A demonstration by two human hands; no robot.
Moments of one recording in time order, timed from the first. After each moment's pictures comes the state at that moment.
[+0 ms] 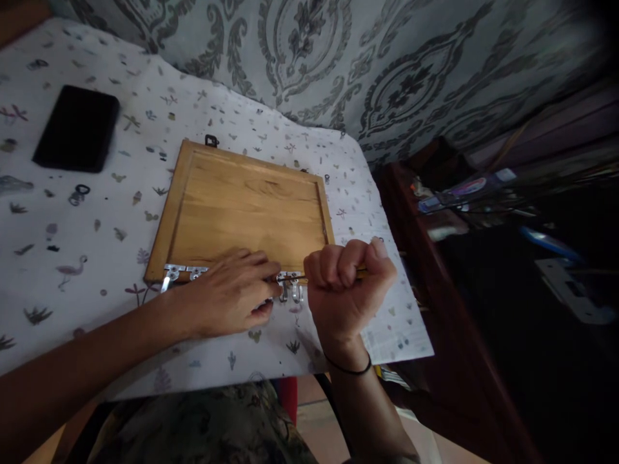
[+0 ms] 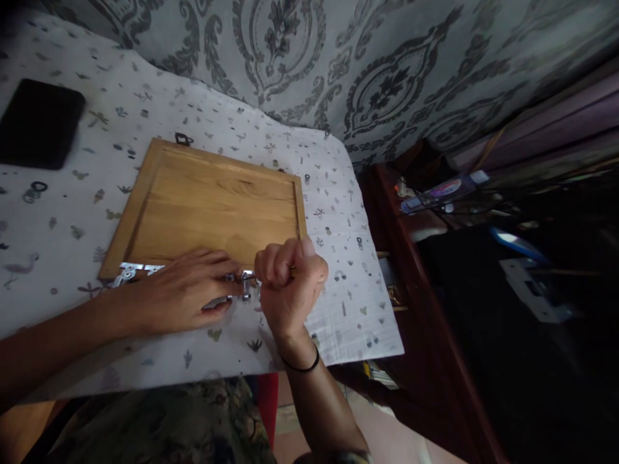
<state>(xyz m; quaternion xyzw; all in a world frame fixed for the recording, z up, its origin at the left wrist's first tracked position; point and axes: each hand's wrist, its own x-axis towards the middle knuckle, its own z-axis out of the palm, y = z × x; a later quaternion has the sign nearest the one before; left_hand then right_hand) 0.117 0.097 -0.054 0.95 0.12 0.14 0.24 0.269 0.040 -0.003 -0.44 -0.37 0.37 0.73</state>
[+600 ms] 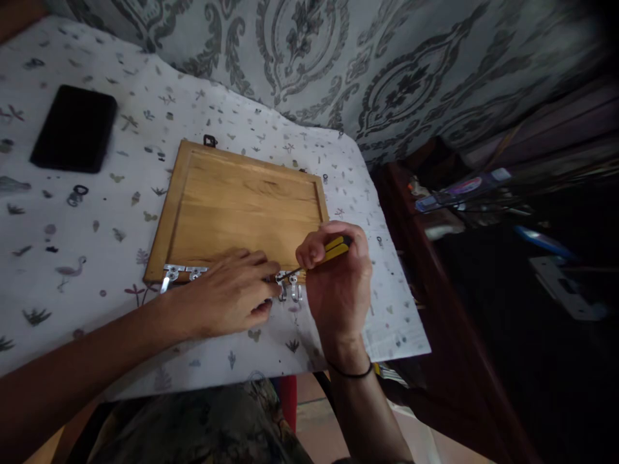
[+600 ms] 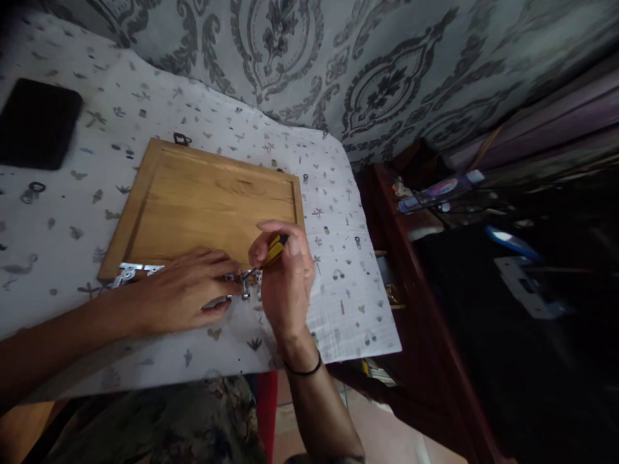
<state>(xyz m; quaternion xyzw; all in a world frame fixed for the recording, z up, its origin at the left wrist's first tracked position) 0.117 0.097 -0.053 0.96 0.12 0.14 0.23 0.271 0.041 -0.012 -0.45 -0.40 0.36 0.72</state>
